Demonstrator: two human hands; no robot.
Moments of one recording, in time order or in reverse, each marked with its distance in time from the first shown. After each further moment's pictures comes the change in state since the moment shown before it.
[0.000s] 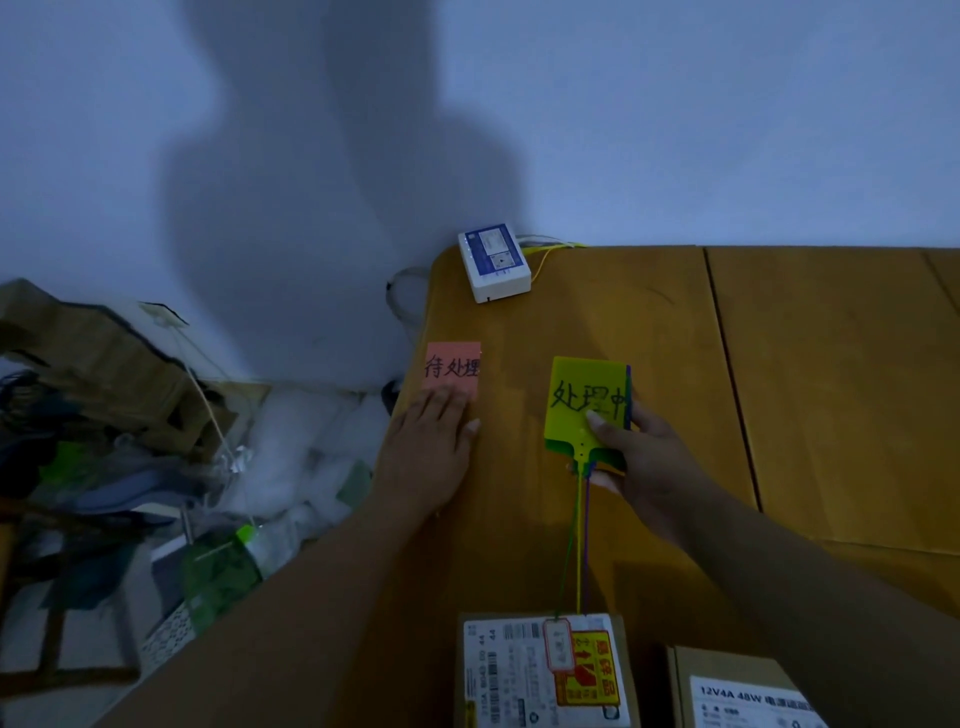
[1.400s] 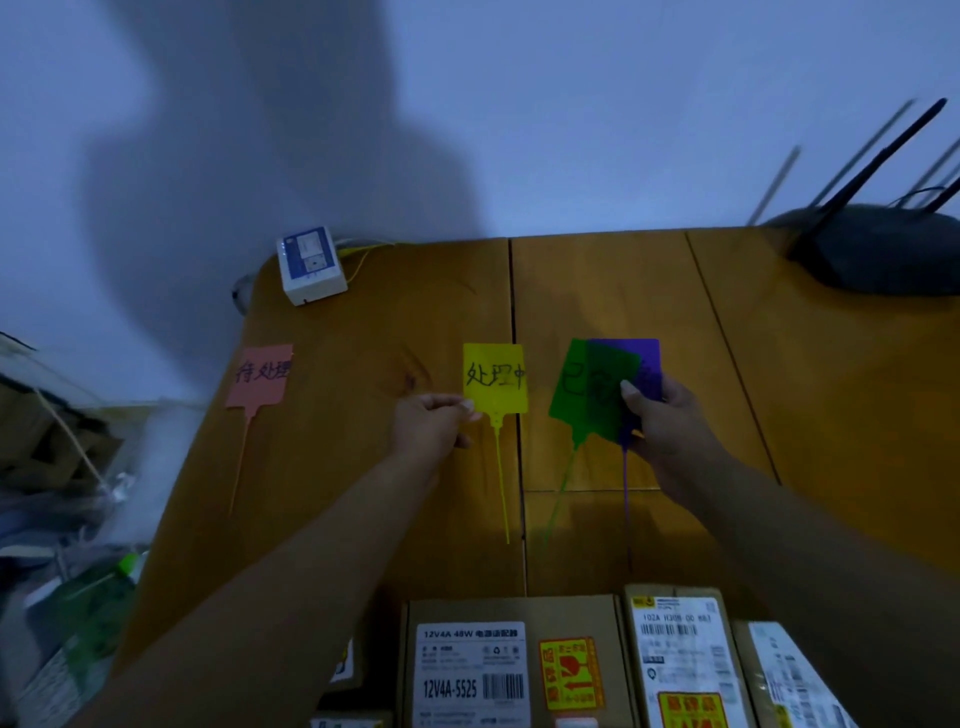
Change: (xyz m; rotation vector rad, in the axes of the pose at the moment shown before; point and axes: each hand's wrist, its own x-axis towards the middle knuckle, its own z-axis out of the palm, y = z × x) left_hand 0.008 0.278 0.017 -1.213 -0.074 -0.541; right_hand -0.046 -0.093 -0.244 -0.106 0.325 -0.142
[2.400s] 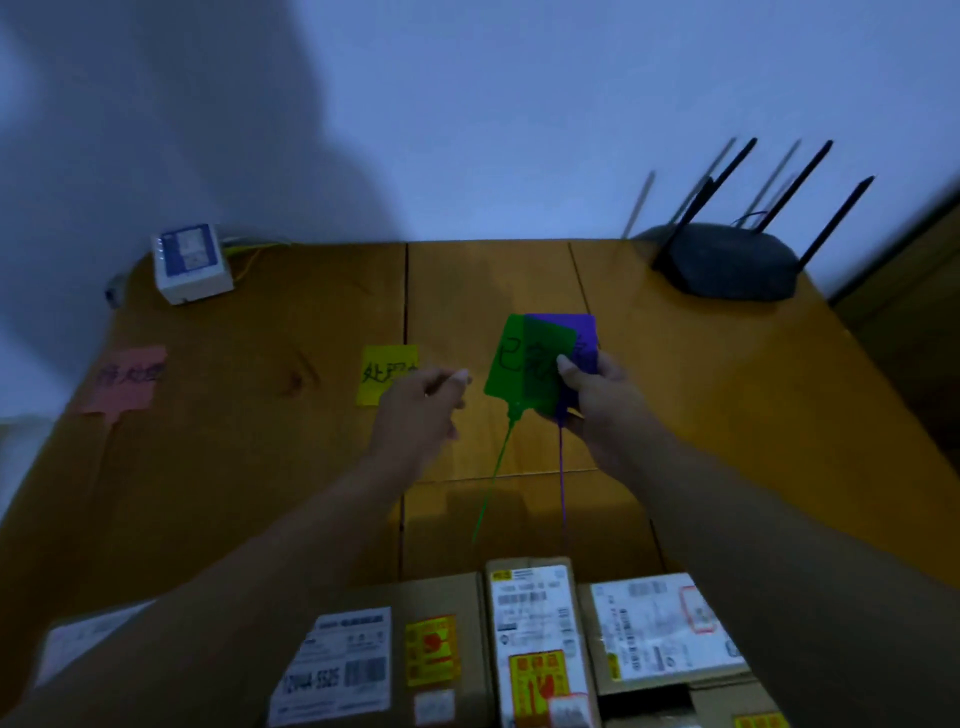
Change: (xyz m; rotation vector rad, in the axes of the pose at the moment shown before) left_hand -0.067 0.017 0.095 0.218 -0.212 0.411; right_hand -0.023 -0.048 -0.061 0.046 0.034 -0.023
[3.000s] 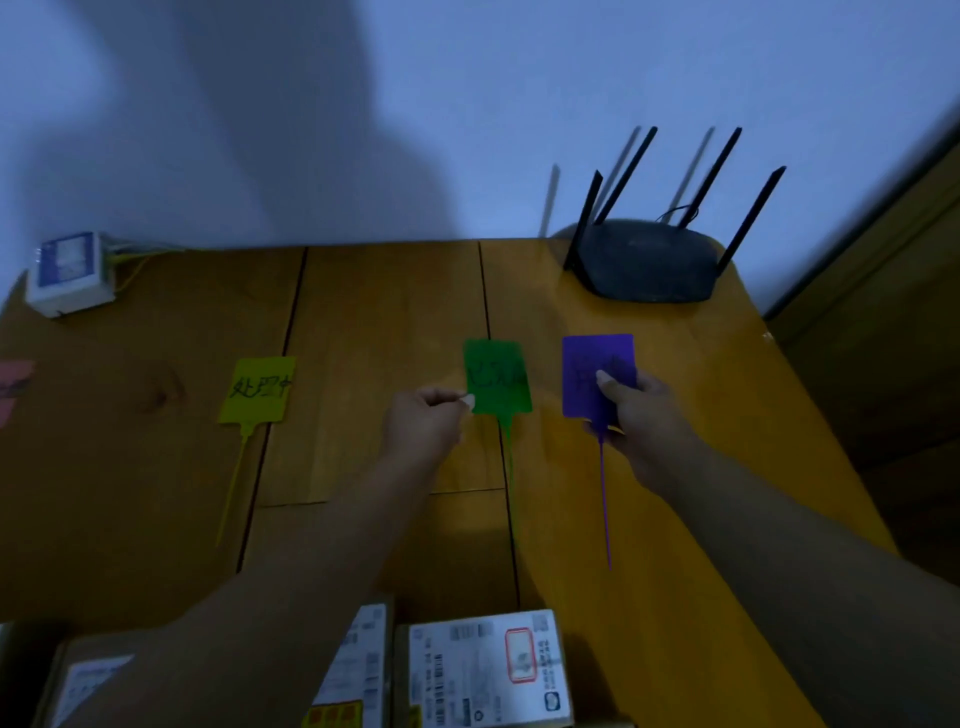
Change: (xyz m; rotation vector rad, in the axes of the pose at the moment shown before) left_hand 0.016 0.050 0.182 -0.124 0.109 -0.323; right_hand 0.074 -0.033 -0.201 -0.097 0.091 0.054
